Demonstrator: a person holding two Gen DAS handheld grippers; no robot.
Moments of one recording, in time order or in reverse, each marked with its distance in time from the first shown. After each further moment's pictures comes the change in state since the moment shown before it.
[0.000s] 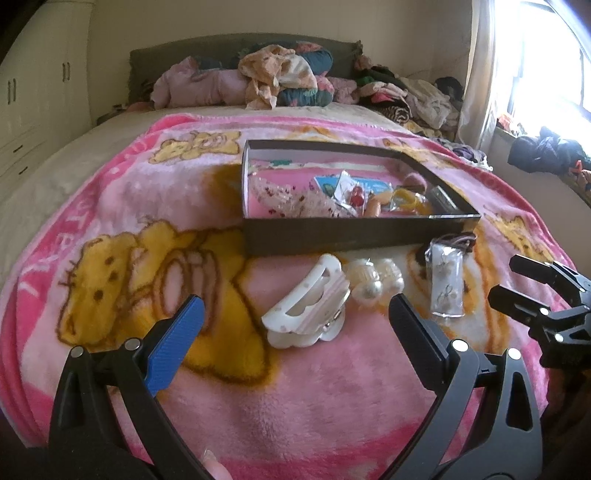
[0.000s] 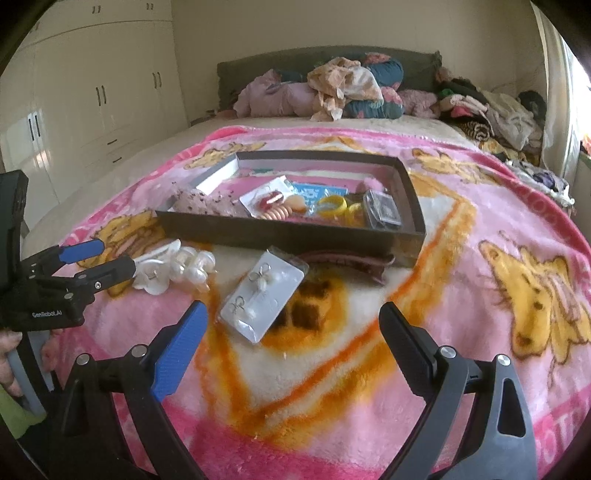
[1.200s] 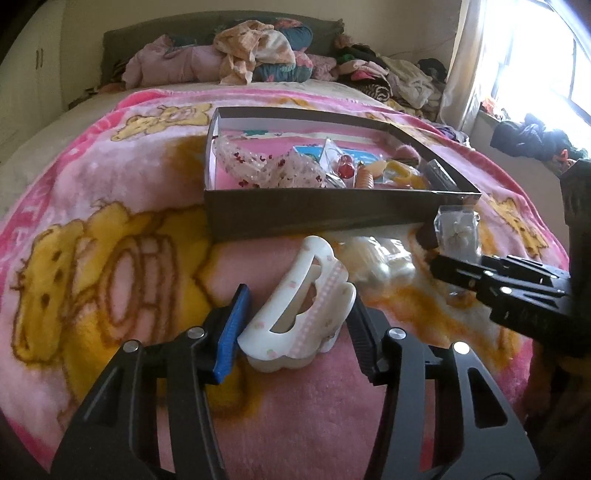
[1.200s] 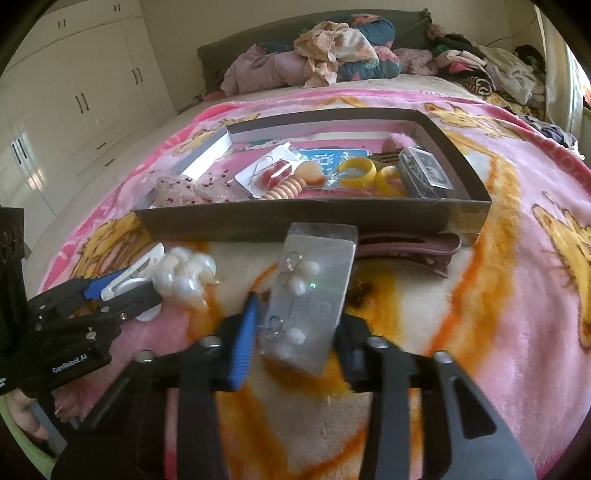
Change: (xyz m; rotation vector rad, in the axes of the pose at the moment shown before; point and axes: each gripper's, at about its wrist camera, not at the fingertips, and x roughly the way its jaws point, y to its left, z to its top) left arm 0.040 0.001 0.000 0.020 0.080 -0.105; right arm 0.058 0.010 0.013 0.113 0.098 0.049
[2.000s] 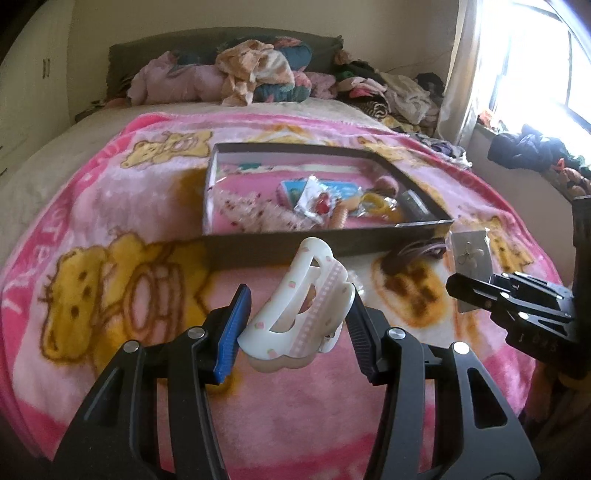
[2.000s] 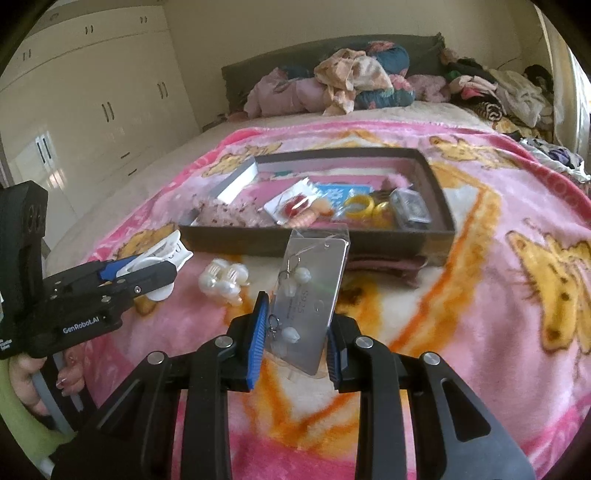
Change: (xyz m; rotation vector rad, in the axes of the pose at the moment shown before) left arm -0.043 -0.021 0.020 -0.006 -0.062 0.001; right arm -0.067 -0.005 -0.004 -0.044 -0.100 0.050
